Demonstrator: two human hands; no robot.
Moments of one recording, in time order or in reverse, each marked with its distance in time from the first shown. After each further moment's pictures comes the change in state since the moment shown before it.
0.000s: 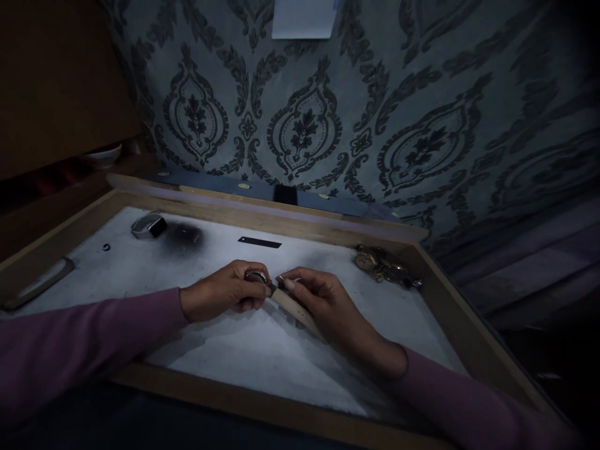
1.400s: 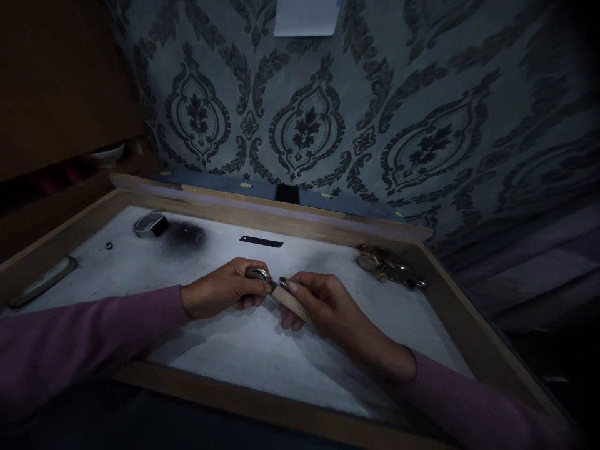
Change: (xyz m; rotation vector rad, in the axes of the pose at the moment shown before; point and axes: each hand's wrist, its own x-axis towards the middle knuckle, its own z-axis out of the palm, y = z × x) left_hand 0.002 -0.003 -0.004 -0.017 -0.001 0.012; right_hand -0.006 -0.006 0.001 -0.008 -0.103 0.027
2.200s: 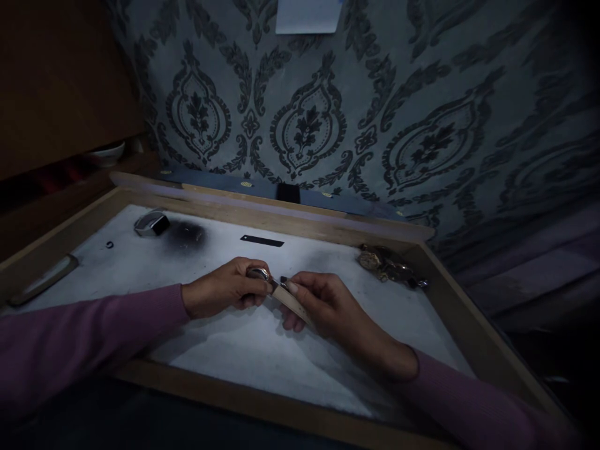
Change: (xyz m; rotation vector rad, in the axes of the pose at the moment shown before) left_hand 0.000 0.003 0.002 0.025 0.016 -0.017; right_hand -0.002 -0.008 0.001 -0.012 -0.015 0.032
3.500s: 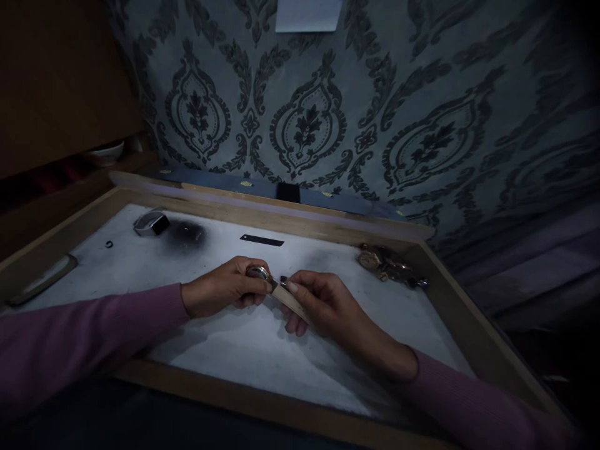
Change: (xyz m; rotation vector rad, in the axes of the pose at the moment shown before) left_hand 0.000 -0.001 -0.001 -0.014 -0.004 0.011; right_hand 0.001 0.003 0.000 0.009 -0.016 -0.013
